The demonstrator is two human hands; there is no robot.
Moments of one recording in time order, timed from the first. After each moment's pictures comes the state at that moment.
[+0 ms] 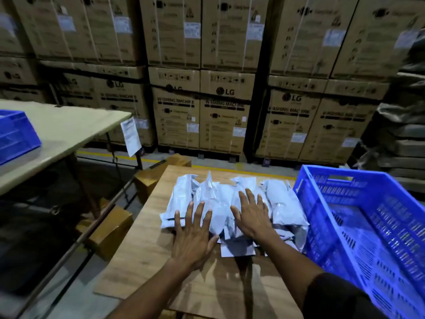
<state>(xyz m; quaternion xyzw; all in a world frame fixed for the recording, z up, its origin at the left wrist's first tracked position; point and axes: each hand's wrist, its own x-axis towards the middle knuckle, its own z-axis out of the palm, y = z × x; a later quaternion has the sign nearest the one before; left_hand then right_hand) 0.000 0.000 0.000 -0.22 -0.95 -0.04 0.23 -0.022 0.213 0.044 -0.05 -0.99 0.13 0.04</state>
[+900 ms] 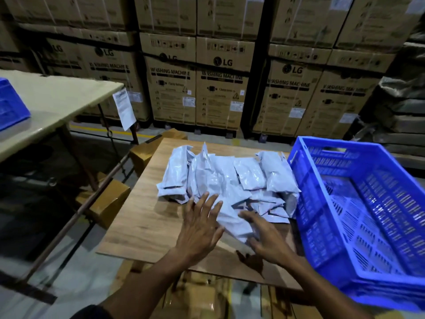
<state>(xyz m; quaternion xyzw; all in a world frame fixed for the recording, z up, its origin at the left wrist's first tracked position) 0.064 0.013 -0.018 -0.34 -0.91 -0.14 0.22 0.114 0.257 -0.018 0.12 -0.93 0.35 0.06</state>
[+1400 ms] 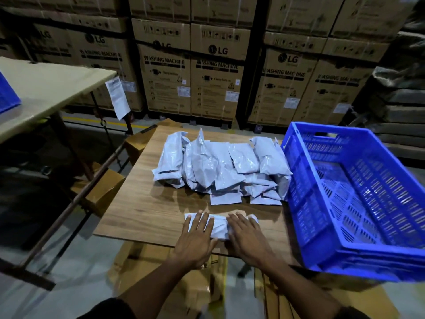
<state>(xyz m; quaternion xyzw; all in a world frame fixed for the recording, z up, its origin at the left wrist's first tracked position) 0.110 0.012 -0.091 -0.27 -0.96 -0.03 -0.08 0.151 0.219 -0.061 0.10 -0.99 0.05 -0.03</state>
